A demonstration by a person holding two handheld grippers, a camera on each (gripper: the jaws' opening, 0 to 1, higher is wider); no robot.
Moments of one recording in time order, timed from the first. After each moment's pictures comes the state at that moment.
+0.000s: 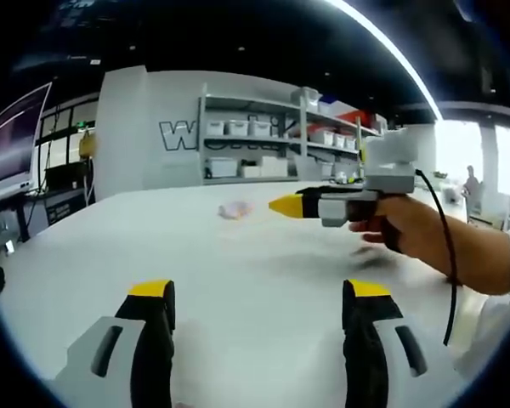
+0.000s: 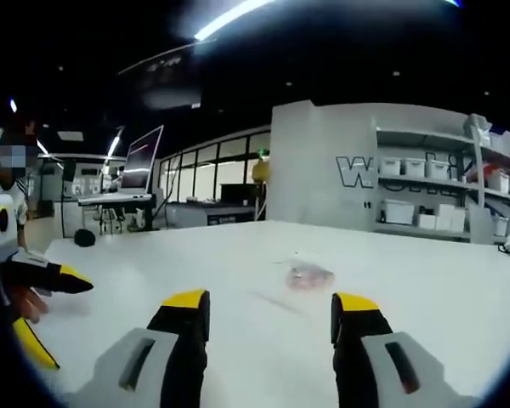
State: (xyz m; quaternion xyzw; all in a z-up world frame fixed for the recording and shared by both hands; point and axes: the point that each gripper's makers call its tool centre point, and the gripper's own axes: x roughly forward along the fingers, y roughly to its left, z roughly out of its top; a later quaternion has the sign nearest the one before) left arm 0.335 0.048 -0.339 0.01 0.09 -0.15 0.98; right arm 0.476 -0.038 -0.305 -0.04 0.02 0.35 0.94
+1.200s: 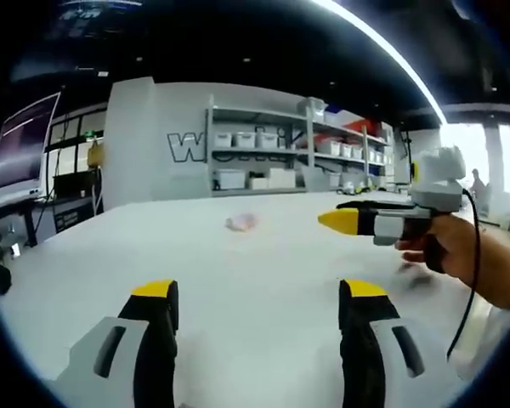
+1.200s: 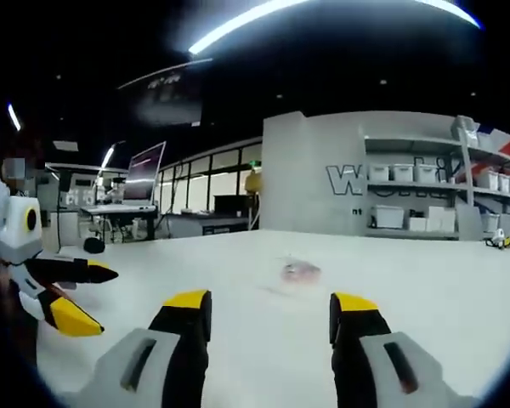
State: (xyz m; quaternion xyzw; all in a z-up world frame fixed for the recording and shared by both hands) left arm 0.331 0.053 -0.327 0.01 0.06 -0.13 0.99; right arm 0.420 -0.079 -0.297 -0.01 -0.01 0.33 0.94
